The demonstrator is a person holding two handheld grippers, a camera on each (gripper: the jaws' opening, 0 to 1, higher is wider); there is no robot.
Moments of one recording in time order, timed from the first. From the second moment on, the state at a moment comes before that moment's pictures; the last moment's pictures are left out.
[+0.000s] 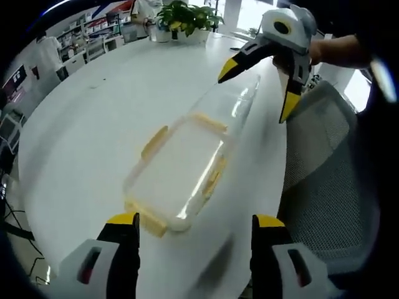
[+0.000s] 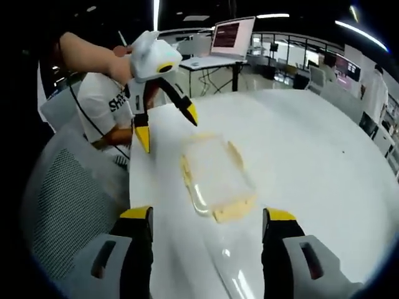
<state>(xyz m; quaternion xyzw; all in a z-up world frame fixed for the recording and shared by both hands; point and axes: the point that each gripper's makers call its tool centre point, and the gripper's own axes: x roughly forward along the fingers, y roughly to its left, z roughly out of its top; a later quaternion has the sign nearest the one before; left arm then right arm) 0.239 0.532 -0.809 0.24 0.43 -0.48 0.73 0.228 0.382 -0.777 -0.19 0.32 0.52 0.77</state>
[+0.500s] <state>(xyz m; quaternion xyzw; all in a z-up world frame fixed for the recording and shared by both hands) 0.258 0.543 -0.820 0.28 0.44 -0.49 0.70 0.239 0.390 -0.792 -0.22 0.34 0.52 0.75</state>
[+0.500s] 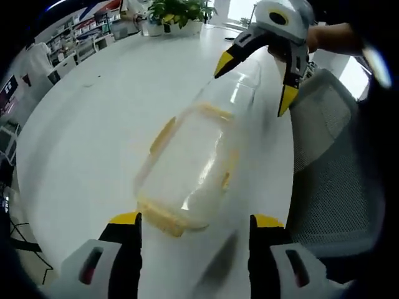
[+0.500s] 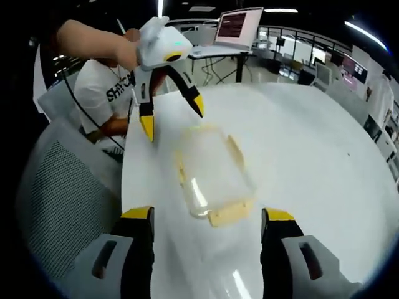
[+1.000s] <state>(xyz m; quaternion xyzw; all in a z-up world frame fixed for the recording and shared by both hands) 0.272 0.549 -0.834 0.32 0.44 -0.52 0.66 0.250 0.395 -0.807 -0.26 0.36 0.53 0.72</state>
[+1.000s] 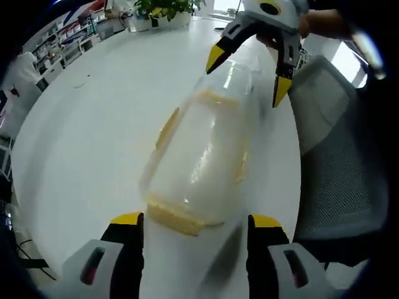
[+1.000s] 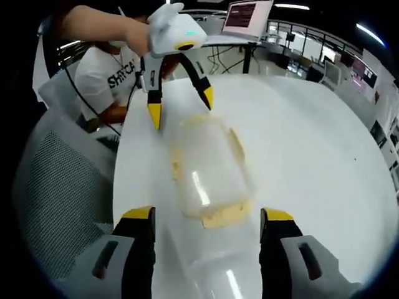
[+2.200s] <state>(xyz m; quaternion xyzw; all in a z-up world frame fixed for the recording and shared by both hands) 0.285 0.557 -0.849 0.41 0.40 -0.57 0.58 0.261 0.396 -0.848 -0.37 0.40 0.56 0.62</state>
